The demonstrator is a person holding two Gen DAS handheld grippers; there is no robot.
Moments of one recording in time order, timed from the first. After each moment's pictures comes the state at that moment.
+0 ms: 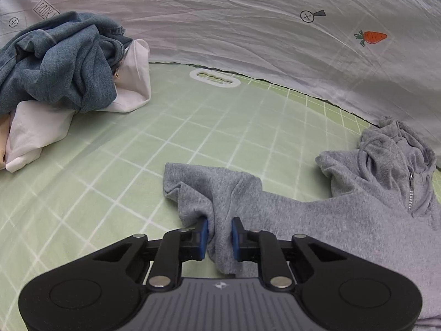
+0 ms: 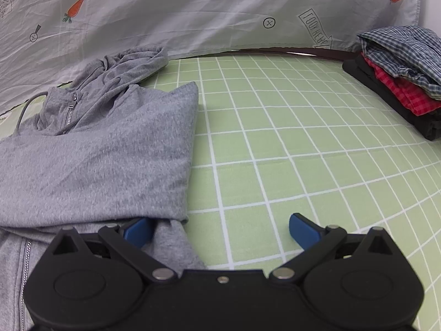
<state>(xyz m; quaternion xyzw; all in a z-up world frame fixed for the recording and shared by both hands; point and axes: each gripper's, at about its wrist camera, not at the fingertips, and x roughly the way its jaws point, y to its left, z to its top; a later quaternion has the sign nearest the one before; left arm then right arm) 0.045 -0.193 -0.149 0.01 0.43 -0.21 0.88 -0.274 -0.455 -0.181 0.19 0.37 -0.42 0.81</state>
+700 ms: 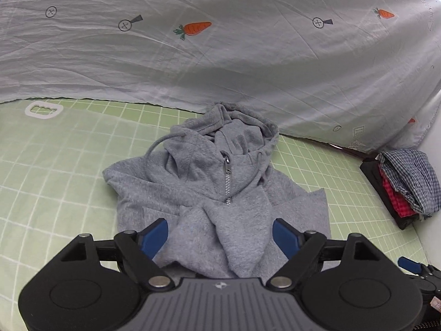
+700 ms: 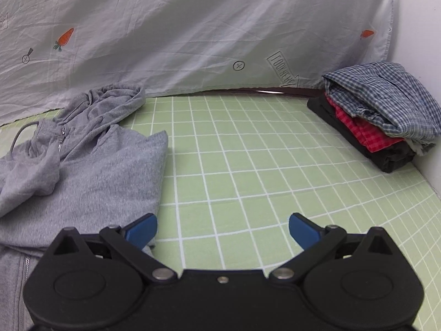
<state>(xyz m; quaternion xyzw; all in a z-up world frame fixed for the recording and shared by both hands) -0.027 -0.274 -0.100 0.03 0.41 -0.44 0.80 -0.301 -0.454 -0.119 0.14 0.33 -0.47 0.80</state>
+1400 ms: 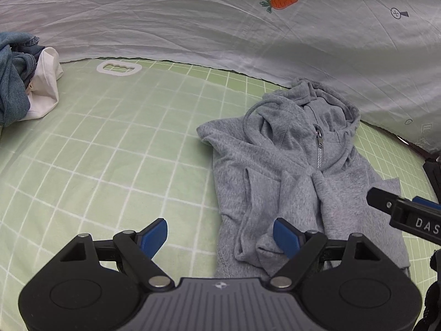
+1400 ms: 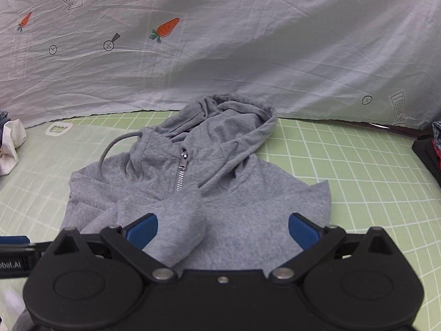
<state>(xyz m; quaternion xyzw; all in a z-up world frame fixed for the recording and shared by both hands) -0.009 -0.245 -0.133 0.08 0.46 -0.35 0.81 -0.135 -0.407 -0.112 0.13 0.35 -0.33 0.87</state>
